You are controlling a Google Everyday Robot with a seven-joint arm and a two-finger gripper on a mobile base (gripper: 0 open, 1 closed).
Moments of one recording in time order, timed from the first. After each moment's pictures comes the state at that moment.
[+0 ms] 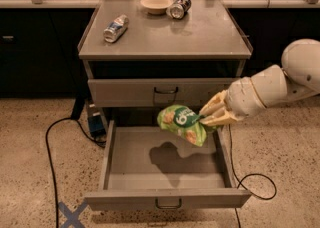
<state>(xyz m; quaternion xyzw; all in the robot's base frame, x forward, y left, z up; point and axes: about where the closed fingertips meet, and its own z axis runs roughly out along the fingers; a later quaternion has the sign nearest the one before) 0.523 -0.133 0.772 -0.72 0.57 0.21 0.34</state>
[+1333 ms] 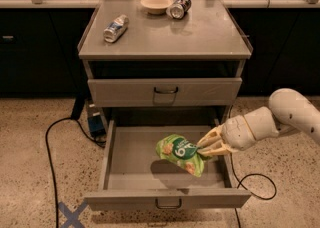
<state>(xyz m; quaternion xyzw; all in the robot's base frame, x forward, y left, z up) 0.495 -0.141 0.653 -0.70 0.54 0.31 0.35</state>
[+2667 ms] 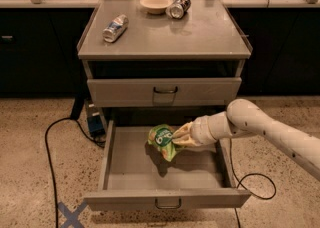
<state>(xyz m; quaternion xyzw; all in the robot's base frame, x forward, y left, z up) 0.591 -0.079 0.565 -0.68 0.60 0.21 0.38</state>
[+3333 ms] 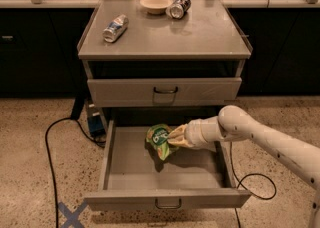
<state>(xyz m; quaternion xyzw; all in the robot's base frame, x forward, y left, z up) 0.622 -0.060 0.526 -0.65 0.61 0.20 0.39</state>
